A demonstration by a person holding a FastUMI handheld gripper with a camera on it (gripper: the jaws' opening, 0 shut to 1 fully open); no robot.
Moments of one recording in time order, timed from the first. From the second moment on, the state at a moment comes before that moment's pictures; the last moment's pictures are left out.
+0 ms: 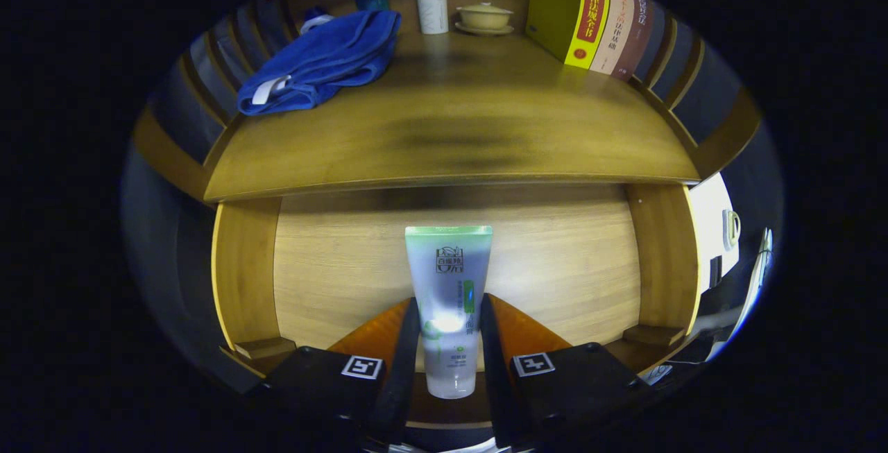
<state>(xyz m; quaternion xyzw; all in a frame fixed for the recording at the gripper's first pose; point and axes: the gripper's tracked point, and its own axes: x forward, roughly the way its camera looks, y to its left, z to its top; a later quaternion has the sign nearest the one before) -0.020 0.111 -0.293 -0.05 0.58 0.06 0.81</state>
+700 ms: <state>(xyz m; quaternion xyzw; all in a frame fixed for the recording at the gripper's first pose) 0.017 0.099 -0.208 -0.05 0.53 0.06 0.84</state>
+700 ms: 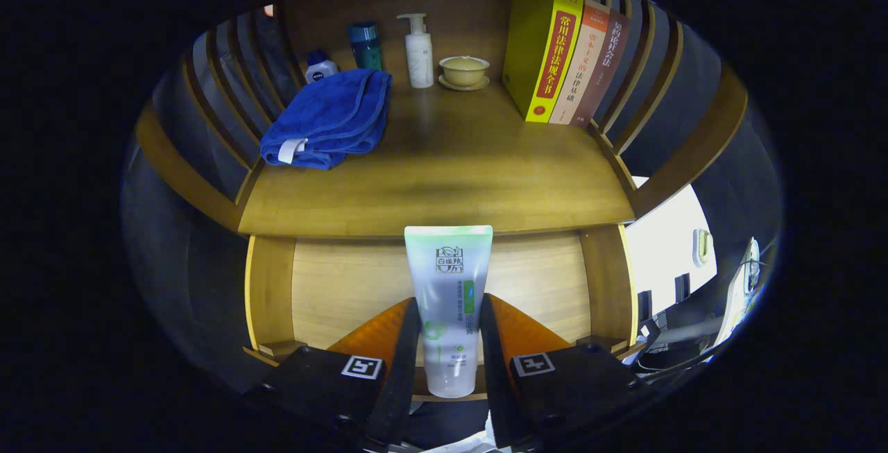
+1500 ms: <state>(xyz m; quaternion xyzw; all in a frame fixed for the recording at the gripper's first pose) 0.107 0.113 -0.213 -0.07 0.52 0.04 0.85</state>
